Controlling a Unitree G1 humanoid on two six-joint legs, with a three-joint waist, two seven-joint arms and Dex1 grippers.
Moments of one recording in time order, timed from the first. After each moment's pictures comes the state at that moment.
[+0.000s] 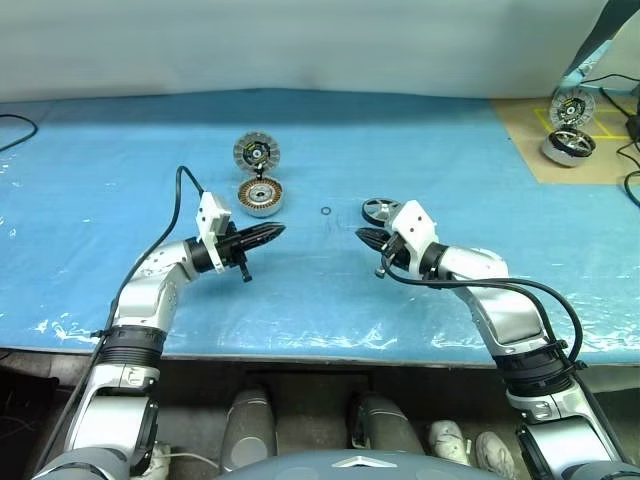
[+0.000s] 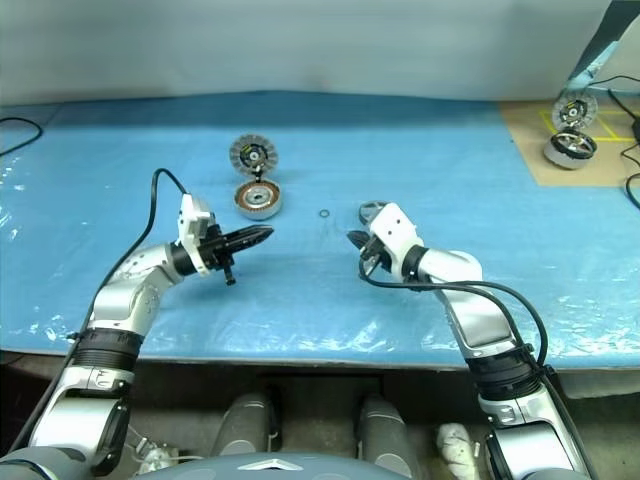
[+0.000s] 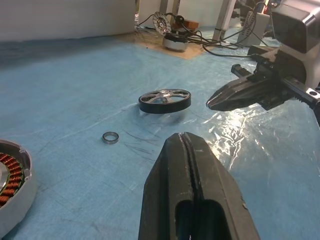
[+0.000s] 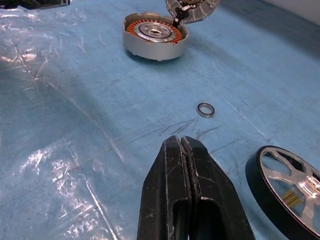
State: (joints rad) left arm -0.42 0.41 0.03 0.26 -0.45 0.15 -1.12; right arm -0.35 -0.47 0.15 -0.17 0.12 0.44 0.70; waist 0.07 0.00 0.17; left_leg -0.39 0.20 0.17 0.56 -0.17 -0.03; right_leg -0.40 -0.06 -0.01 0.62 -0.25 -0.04
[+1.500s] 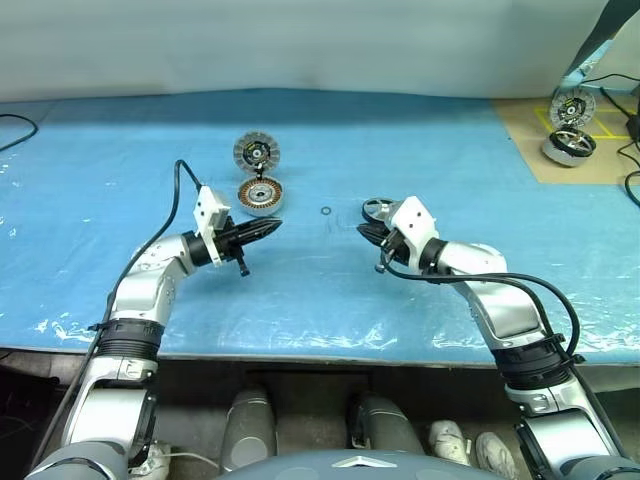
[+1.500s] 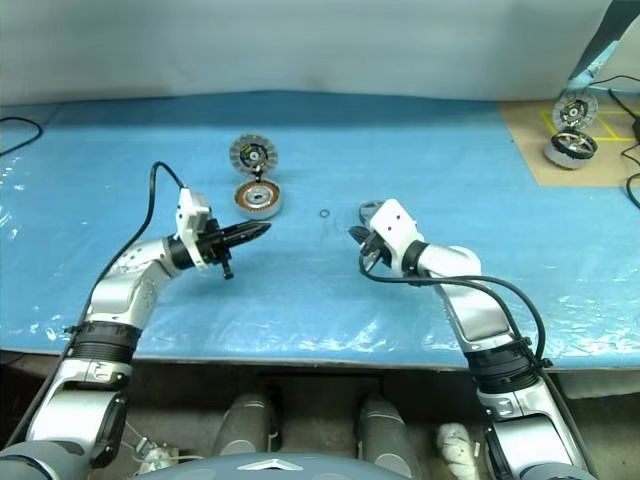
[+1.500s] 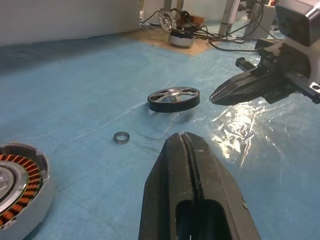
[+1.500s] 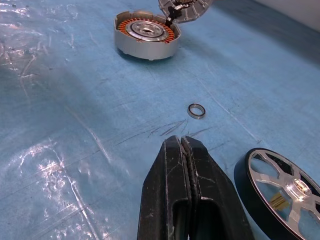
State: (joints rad) left arm -0.53 0.44 0.04 0.38 -0.40 0.09 -1.11; right arm -0.38 -0.47 0.15 -0.13 0.10 0.42 0.69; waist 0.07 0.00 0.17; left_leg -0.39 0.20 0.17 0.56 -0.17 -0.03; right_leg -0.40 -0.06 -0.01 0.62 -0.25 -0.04
